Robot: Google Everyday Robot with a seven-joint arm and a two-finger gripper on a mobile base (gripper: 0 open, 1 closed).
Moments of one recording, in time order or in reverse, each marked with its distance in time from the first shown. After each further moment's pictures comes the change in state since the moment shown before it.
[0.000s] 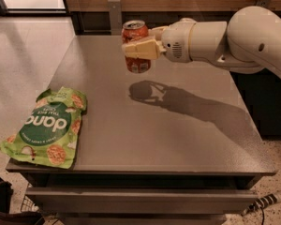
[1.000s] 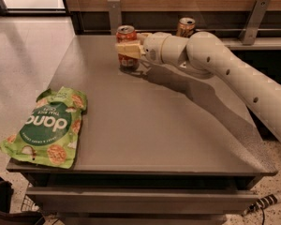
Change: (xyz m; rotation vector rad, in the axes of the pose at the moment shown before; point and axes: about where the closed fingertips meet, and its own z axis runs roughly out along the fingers) arm 0.048 -0.096 0.106 0.109 -0.097 0.001
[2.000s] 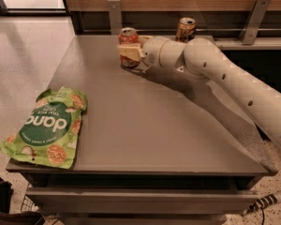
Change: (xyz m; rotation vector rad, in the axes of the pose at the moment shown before) arm 0.013 -0.009 0.006 0.029 -0.017 0.010
